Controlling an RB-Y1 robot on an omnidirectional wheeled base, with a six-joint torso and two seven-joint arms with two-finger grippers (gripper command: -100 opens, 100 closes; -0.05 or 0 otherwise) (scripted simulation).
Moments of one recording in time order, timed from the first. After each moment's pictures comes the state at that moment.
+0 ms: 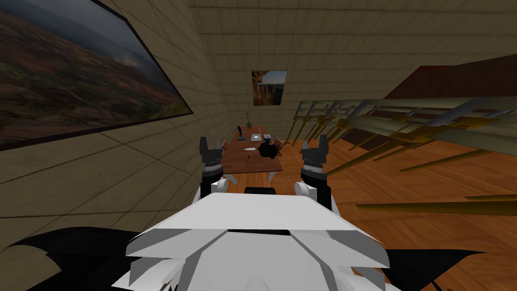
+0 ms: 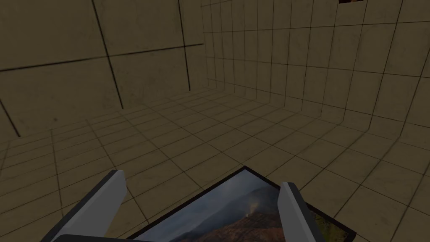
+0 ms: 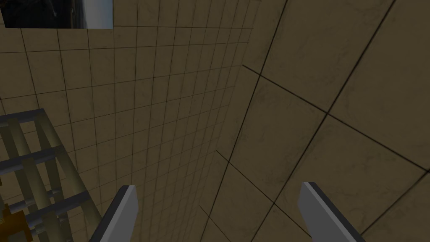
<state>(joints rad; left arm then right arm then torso) 0.49 -0.01 0.00 -2.25 -0.05 -0.62 0.02 0.54 0.03 0.00 -2.36 0.00 -0.43 0.00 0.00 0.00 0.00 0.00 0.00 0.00</state>
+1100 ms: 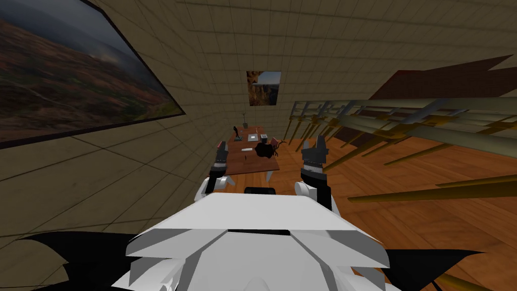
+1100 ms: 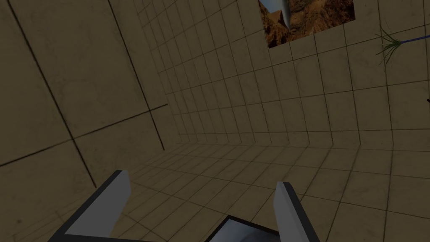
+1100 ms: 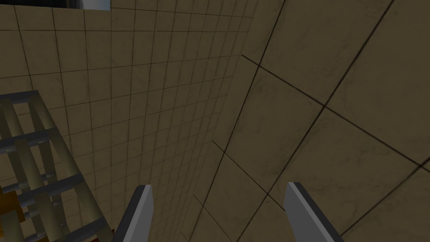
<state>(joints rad) 0.38 0.14 0.03 -2.01 -0.12 -0.54 -0.11 0.54 0.03 0.00 -2.36 0.00 -0.43 0.00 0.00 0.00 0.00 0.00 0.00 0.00</state>
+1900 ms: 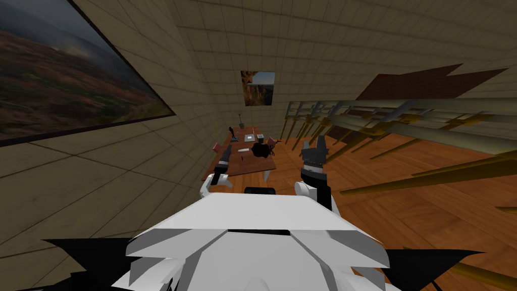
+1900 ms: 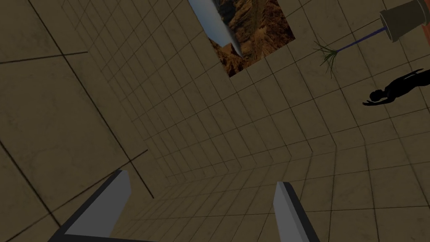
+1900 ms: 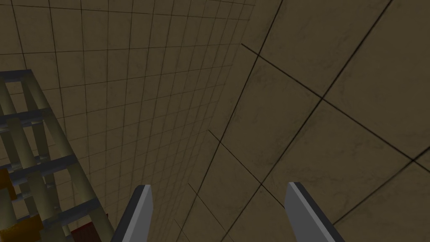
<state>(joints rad) 0.25 0.18 0.08 -1.78 -0.20 -0.45 -0.24 0.54 0.03 0.00 -2.36 0.00 -0.43 0.00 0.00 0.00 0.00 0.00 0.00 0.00</state>
